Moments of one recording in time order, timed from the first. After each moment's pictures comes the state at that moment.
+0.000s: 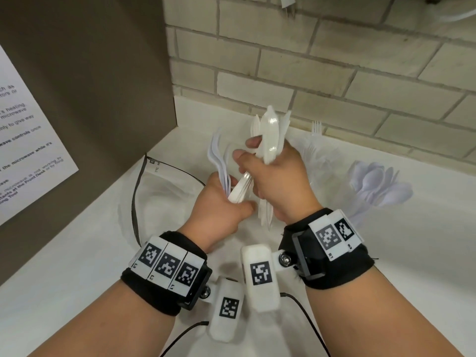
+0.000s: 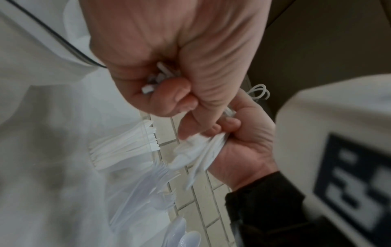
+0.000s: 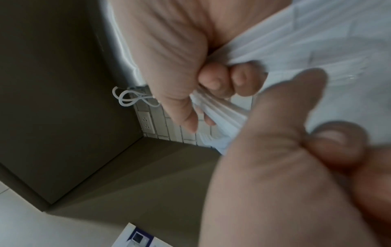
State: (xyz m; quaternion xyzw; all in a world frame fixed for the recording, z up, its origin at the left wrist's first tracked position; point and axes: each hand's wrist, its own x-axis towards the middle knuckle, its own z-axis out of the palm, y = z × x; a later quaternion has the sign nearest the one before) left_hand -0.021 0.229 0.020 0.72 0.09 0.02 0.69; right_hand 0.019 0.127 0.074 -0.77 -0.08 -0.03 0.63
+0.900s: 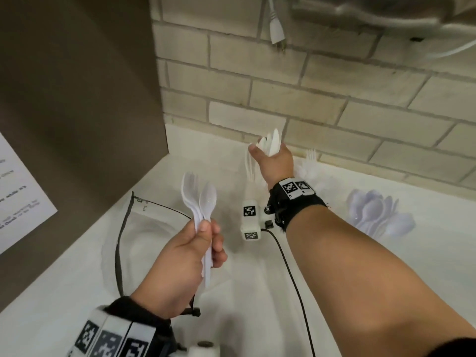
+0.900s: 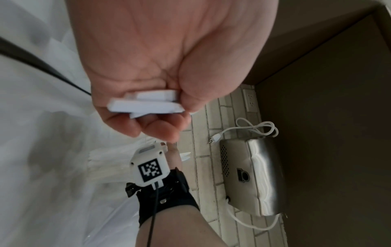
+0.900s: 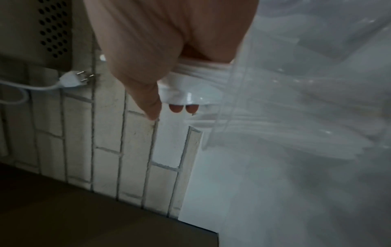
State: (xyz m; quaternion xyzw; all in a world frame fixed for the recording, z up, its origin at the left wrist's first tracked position) left_hand -0.035 0.260 0.018 0.56 0.08 -0.02 0.82; right_hand 0.178 0.126 0.034 -0.76 0.01 -0.12 0.64
